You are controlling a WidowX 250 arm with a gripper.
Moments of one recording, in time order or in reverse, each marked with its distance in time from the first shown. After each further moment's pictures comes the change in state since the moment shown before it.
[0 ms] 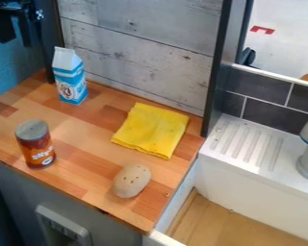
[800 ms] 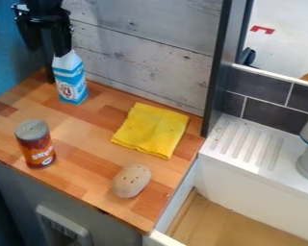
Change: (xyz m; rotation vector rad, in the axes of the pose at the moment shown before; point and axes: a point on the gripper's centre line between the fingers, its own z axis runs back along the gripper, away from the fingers) arm 0.042 -0.008 -0.028 0.052 -0.046 0.061
